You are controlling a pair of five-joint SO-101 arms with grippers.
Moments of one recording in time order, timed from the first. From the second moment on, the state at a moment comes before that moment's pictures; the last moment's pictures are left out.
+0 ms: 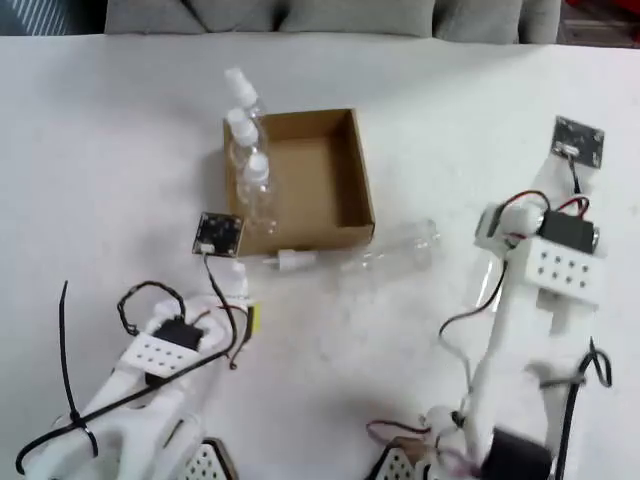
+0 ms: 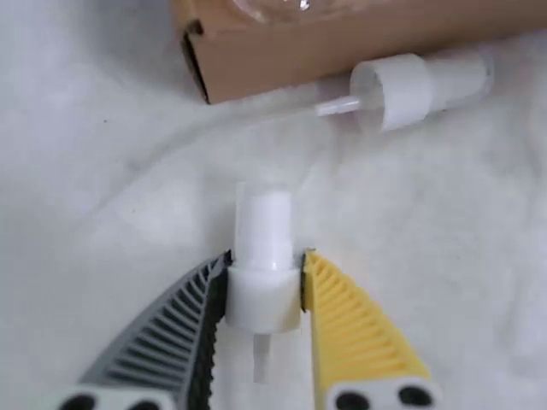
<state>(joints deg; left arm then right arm) 11.8 -40.9 82.5 29.3 12.4 15.6 -25.7 26.6 68.0 -0.7</state>
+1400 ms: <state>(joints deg) 11.8 -40.9 82.5 29.3 12.4 -6.2 -71.2 88.4 -14.5 -0.7</state>
